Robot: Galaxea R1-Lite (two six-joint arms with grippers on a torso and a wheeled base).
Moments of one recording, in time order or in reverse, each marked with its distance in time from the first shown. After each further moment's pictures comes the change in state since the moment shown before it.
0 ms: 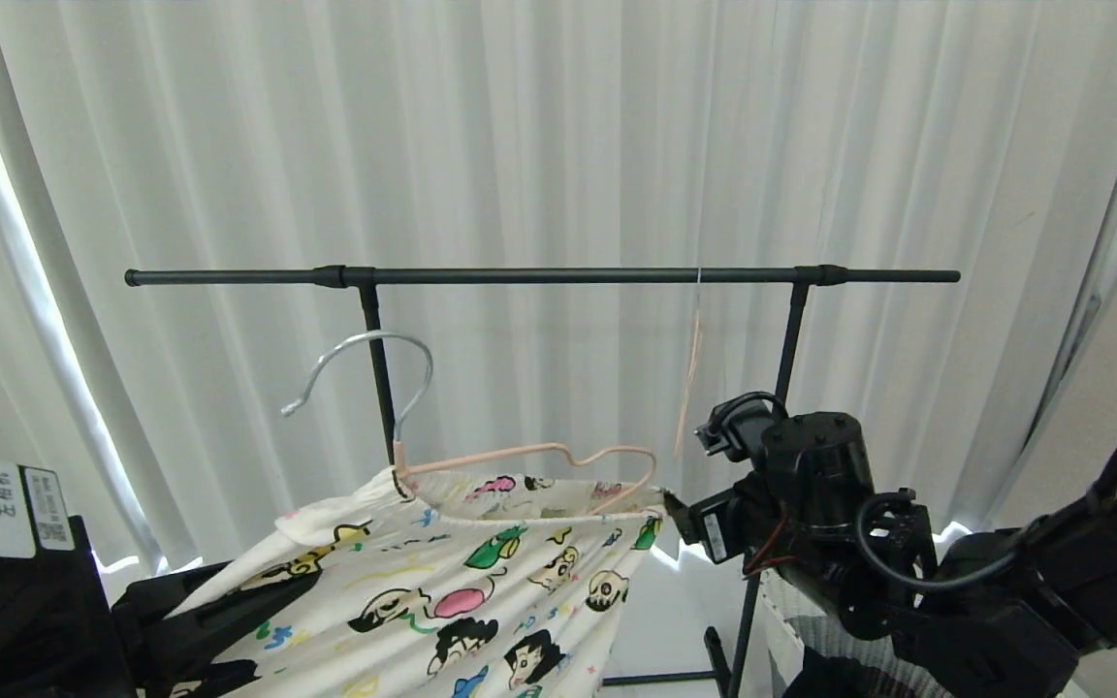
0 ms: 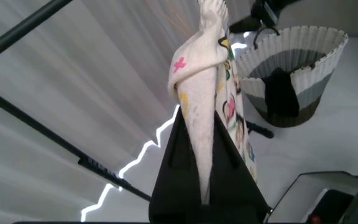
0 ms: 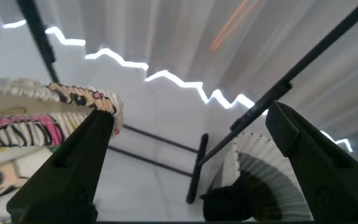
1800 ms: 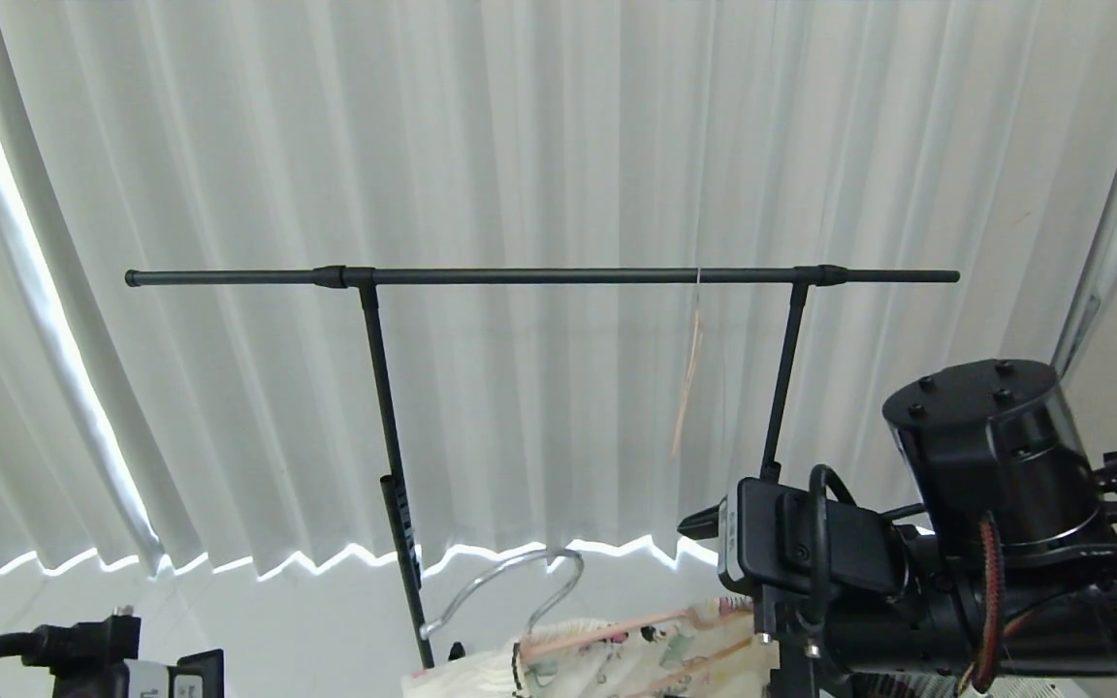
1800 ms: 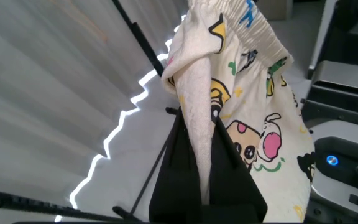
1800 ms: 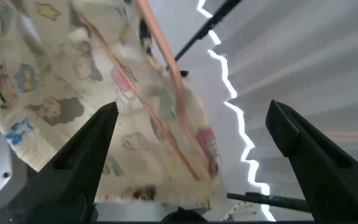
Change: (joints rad) left arm -0.313 0.092 0.151 -0.162 0.001 -0.074; right arm 0.160 -0.386 -0.089 0.640 0.642 -0.522
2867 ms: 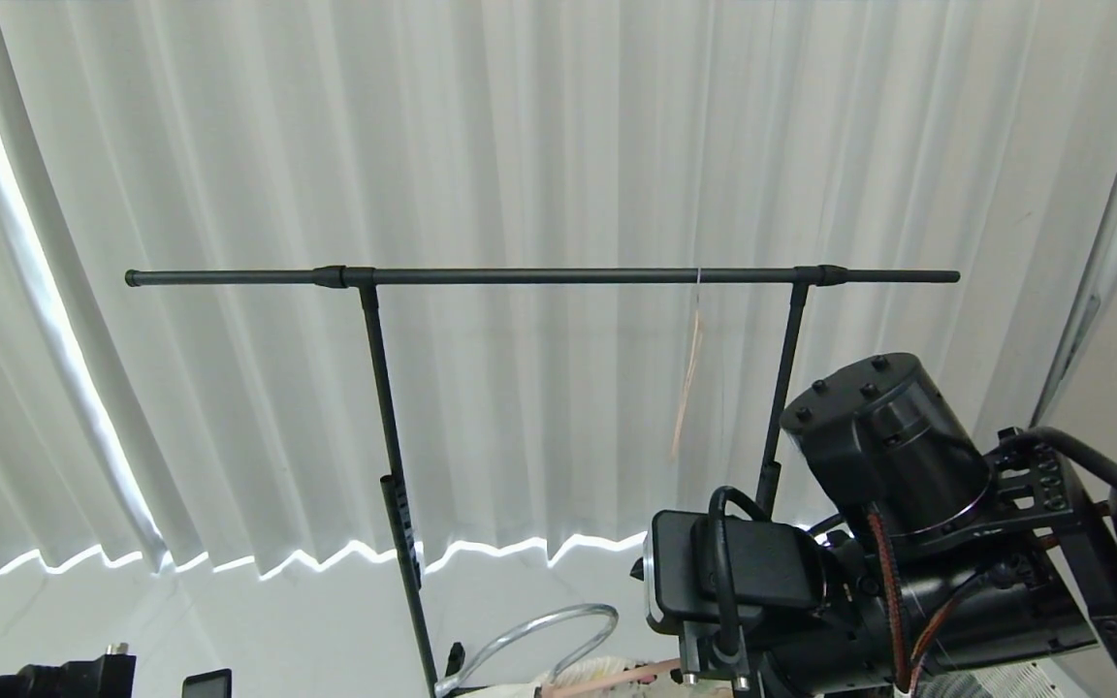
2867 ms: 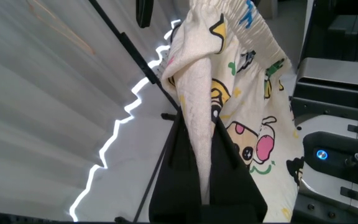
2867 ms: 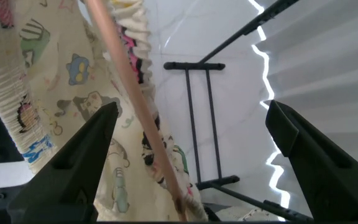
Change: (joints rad) left arm -0.056 0.002 -0.007 0.000 0.000 0.026; right arm 0.057 0.096 -0.168 0.216 0.062 -0.028
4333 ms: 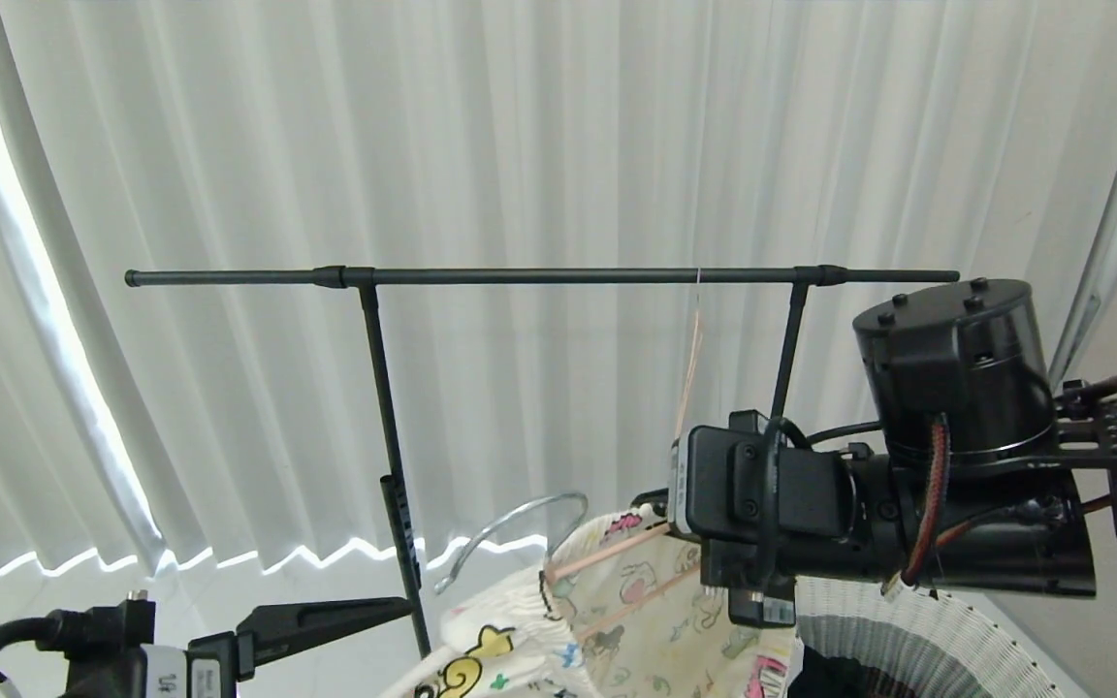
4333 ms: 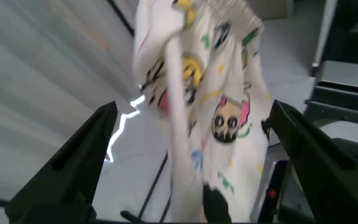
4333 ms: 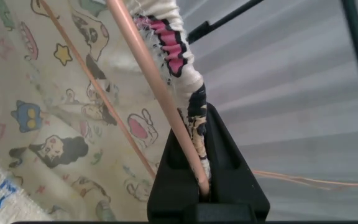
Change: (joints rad) left arm 0.074 0.017 -0.017 0.000 0.010 0.007; right arm -0.082 -0.035 0.030 -0.284 -0.113 -0.238
